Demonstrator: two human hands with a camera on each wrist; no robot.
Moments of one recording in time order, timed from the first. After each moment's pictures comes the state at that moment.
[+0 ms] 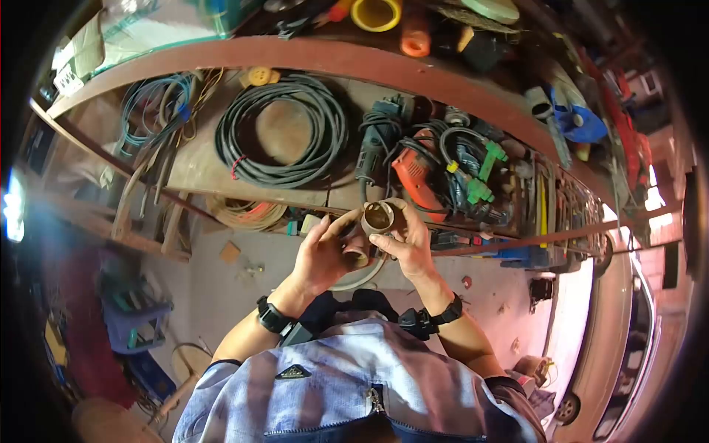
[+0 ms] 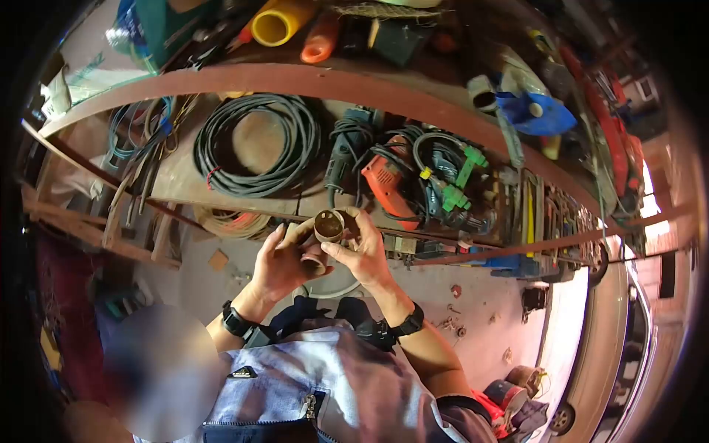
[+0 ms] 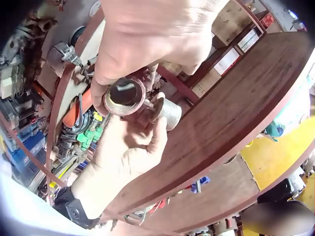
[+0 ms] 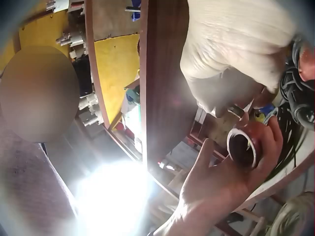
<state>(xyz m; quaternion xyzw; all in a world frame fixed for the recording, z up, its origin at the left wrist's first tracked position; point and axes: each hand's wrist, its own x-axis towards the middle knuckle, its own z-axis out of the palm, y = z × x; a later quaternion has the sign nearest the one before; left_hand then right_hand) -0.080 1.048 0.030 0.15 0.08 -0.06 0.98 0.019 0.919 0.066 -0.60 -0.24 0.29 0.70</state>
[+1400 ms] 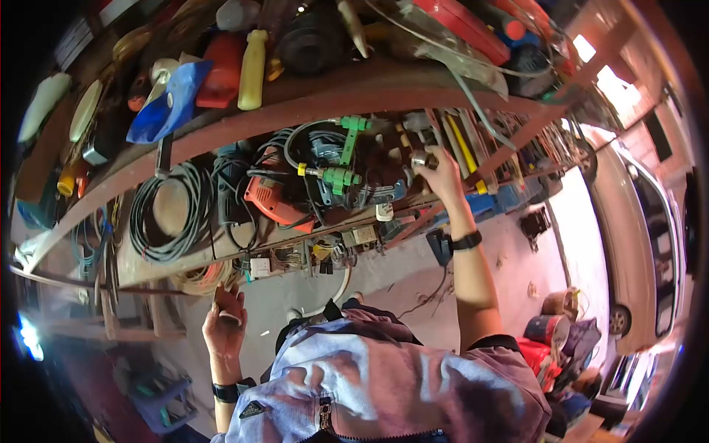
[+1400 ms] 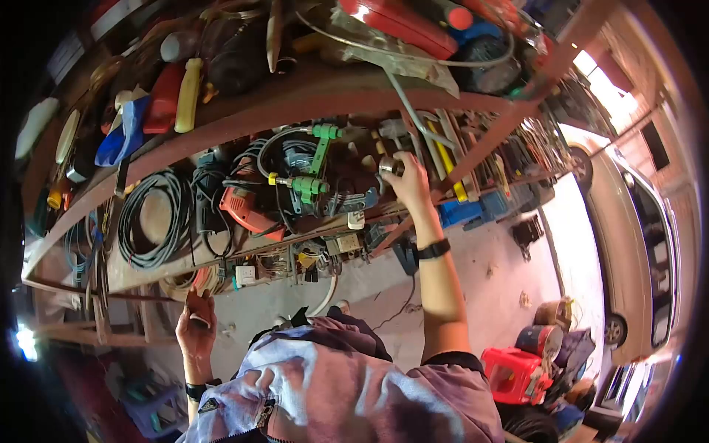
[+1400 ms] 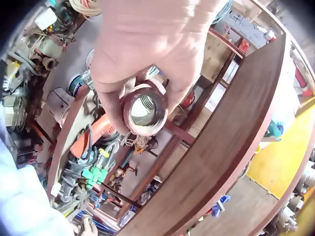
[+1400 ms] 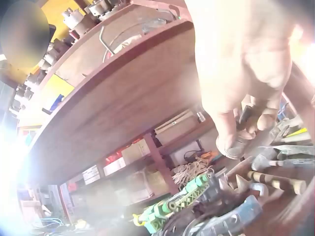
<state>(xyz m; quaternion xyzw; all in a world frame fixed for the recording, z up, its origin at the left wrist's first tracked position) -0.101 0.976 0.023 0.23 0.20 0.07 0.95 0.247 0.620 0.041 -0.91 -0.17 -0.16 0.35</state>
